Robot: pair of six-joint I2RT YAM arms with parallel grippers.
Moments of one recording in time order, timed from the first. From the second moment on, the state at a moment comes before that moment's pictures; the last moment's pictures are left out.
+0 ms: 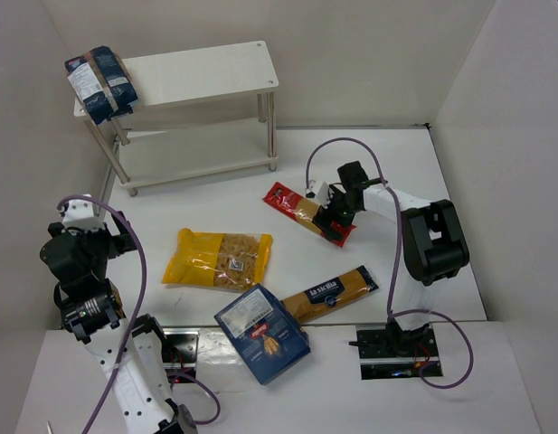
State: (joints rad) left arm 0.59 0.46 0.79 -0.59 0.30 0.09; right arm 0.28 1.78 1.11 -0.50 -0.35 -0.78
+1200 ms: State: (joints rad) left arm 0.60 0.43 0.79 -0.59 0.31 0.09; right arm 0.39 1.73 1.24 -0.65 -0.35 -0.64
